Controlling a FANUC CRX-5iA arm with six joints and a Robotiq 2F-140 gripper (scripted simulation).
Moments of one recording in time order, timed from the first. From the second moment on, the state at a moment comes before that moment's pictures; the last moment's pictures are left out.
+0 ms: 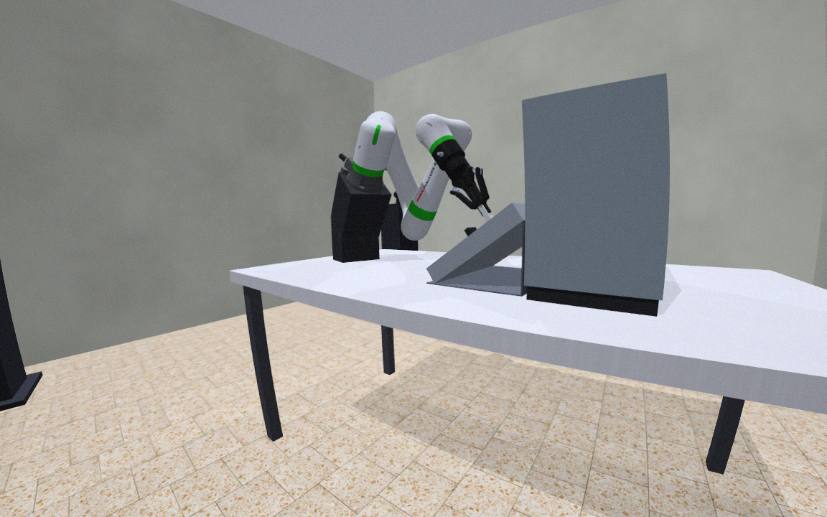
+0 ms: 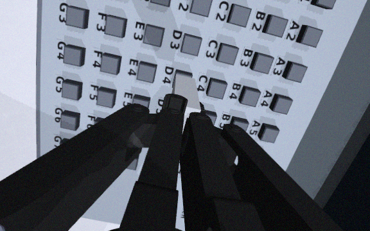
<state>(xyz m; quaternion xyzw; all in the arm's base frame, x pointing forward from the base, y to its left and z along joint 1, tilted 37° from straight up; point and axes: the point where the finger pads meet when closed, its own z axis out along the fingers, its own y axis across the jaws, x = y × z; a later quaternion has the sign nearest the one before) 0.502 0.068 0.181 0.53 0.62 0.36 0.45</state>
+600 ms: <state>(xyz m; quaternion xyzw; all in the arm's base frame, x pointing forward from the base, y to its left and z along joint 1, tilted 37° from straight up) 0.520 0.107 0.228 0.53 0.62 0.36 0.45</state>
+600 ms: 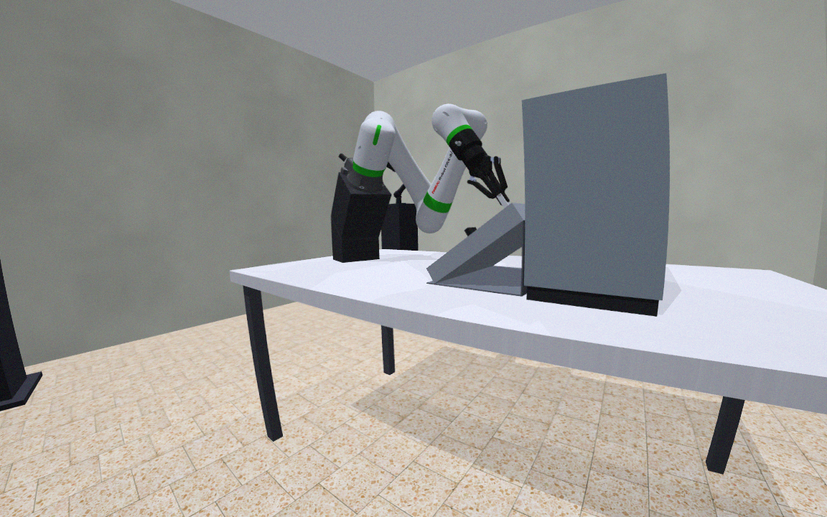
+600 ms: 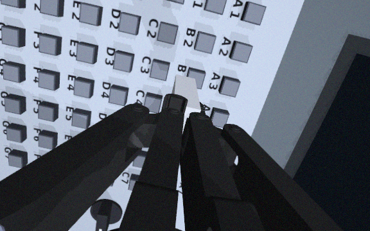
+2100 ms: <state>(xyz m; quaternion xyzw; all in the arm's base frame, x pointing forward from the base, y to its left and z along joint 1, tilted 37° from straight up) 0.544 0.113 0.230 0.53 0.62 0.36 0.45</state>
